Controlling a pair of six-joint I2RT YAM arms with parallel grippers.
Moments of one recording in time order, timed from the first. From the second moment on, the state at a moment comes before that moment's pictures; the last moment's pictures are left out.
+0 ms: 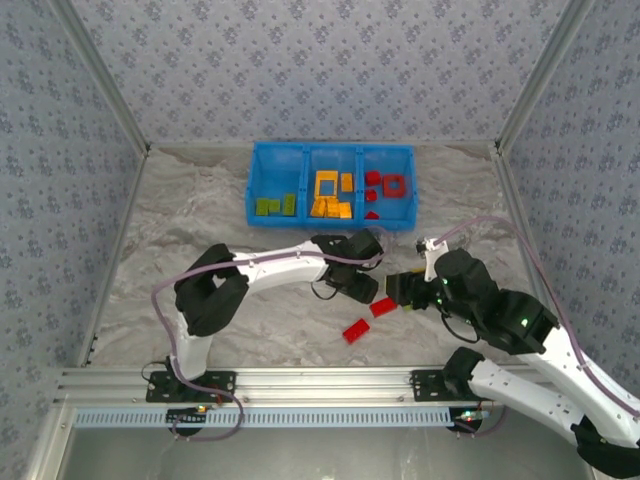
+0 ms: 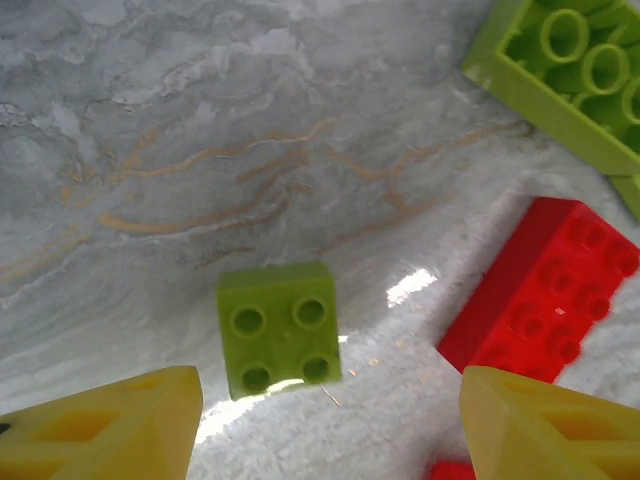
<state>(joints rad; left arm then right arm) -1.06 1.98 1.45 -0.68 0.03 -0.49 0.84 0.65 0.93 -0.93 0.12 0.55</state>
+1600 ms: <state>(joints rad) -0.44 2.30 2.17 -0.97 -0.24 -0.39 1.04 1.46 1.11 0.00 0.44 0.19</state>
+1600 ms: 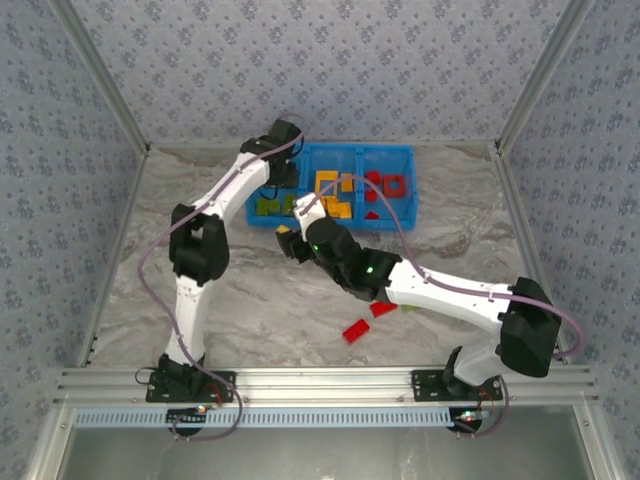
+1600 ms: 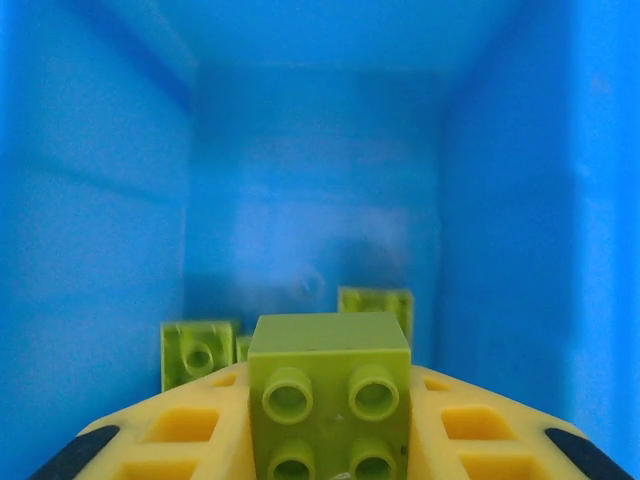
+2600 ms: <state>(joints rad) -0.50 2.19 2.20 -1.06 -0.33 -0.44 0.97 1.25 1.04 -0.46 0.57 0.66</state>
